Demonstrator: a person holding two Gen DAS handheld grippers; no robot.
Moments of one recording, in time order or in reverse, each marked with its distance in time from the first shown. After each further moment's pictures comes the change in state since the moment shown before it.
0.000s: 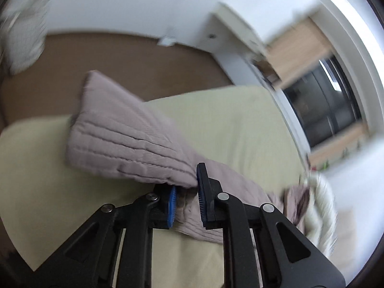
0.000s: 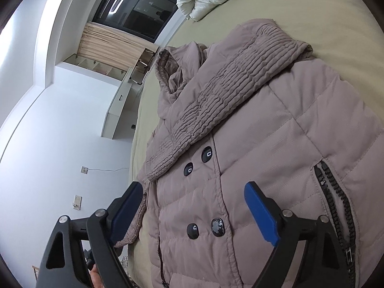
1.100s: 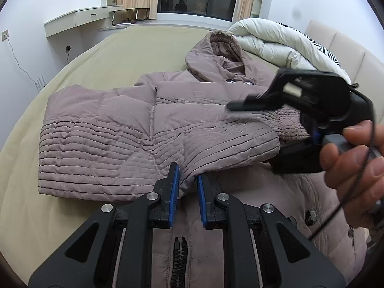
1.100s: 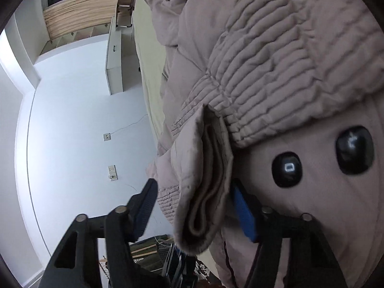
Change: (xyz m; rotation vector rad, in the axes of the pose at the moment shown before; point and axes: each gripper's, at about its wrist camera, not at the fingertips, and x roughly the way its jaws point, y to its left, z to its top) left arm 0.036 -0.200 -0.230 0.889 0.210 -0.153; right arm 0.209 0.053 0.026 0.256 0.535 0.155
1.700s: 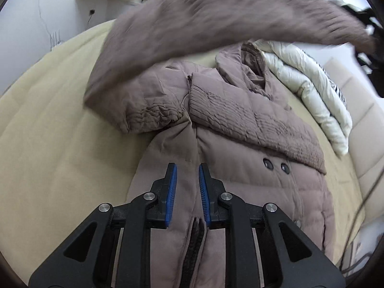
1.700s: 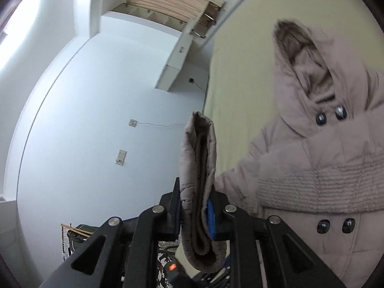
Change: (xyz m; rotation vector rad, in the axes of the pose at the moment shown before) left arm -0.015 0.064 -0.011 -0.301 0.031 -0.054; right arm -0.091 0.207 -0.027 -0.512 -0.176 0.060
